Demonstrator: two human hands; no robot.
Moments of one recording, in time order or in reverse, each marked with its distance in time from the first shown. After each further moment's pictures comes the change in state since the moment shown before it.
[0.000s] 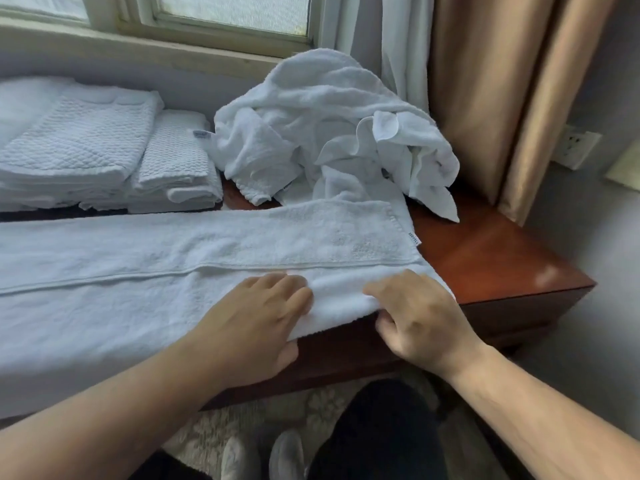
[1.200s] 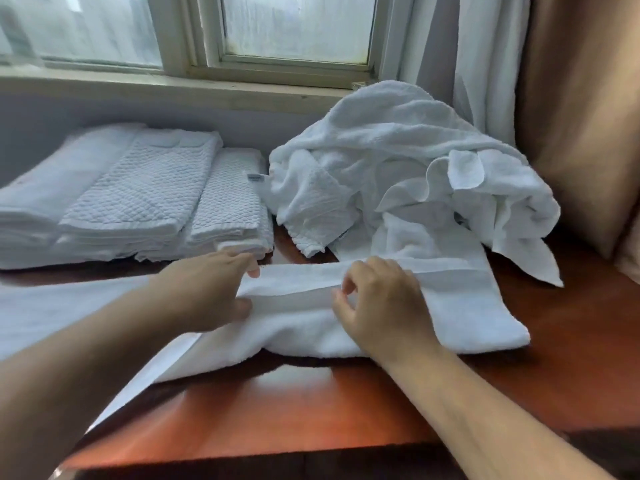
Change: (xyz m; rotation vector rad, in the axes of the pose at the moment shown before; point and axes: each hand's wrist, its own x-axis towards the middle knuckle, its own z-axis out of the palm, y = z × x) left_hand 0.030 -0.163 -0.050 0.011 -0.216 -0.539; right_hand 0.160 -0.025 0.072 0.162 -0.190 0.426
